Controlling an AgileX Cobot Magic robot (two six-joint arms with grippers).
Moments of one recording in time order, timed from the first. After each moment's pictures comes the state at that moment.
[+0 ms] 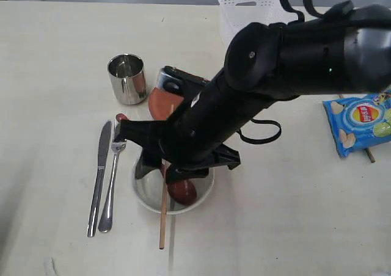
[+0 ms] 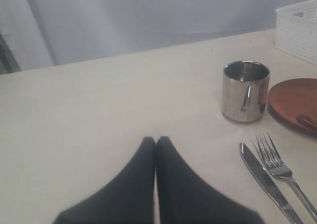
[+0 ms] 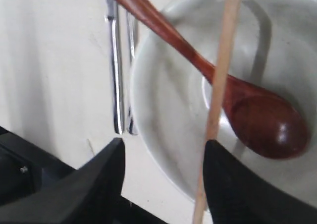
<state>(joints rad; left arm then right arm) -0.17 0.00 0.00 0.06 0.33 0.04 0.84 1.73 -0.98 0.72 0.64 0.18</state>
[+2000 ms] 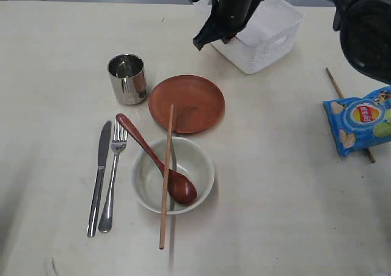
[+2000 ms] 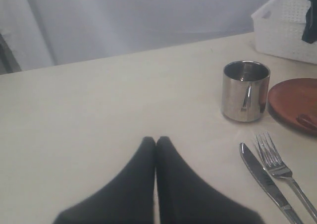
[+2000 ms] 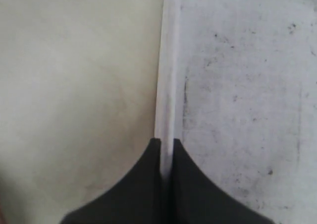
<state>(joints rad) -0.17 0.00 0.00 0.06 0.33 0.04 0.50 2.37 -1.99 -0.24 0.88 -0.16</state>
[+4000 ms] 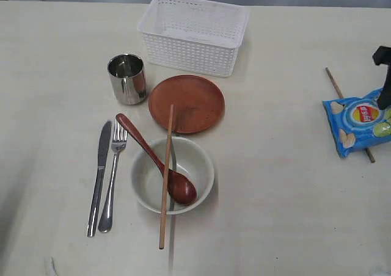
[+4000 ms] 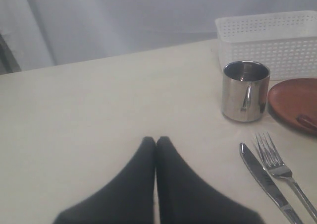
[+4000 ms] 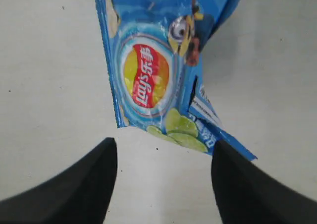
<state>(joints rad) -0.17 0.00 0.00 0.06 0.33 0.04 -0.21 1.76 -1.21 0.14 1.21 -0.15</state>
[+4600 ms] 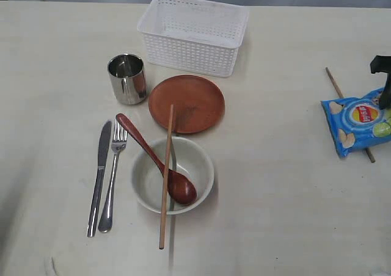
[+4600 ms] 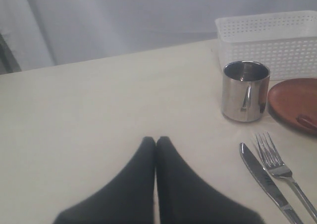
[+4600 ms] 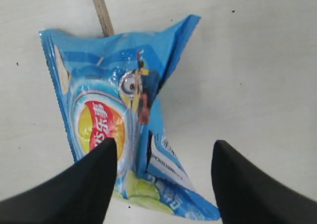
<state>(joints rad) -0.17 0.00 0.00 0.06 0.33 0.04 -0.21 1.76 -1.12 0.07 0.96 -0.08</state>
